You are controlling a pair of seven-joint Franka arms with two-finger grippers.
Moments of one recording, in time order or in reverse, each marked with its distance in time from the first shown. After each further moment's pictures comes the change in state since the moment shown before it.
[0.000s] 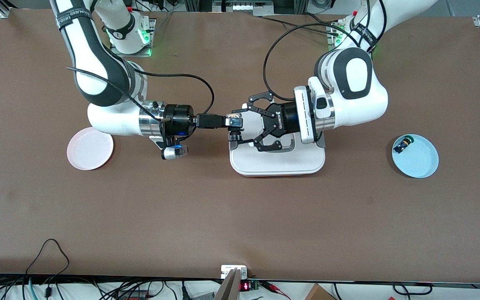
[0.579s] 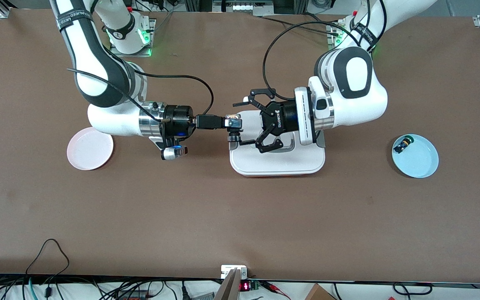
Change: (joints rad) left arm 0.004 -0.002 -0.003 0.004 0.000 -0.026 -0.118; right arm -0.002 -0.001 -0.002 -0.009 0.000 -0.002 -0.008
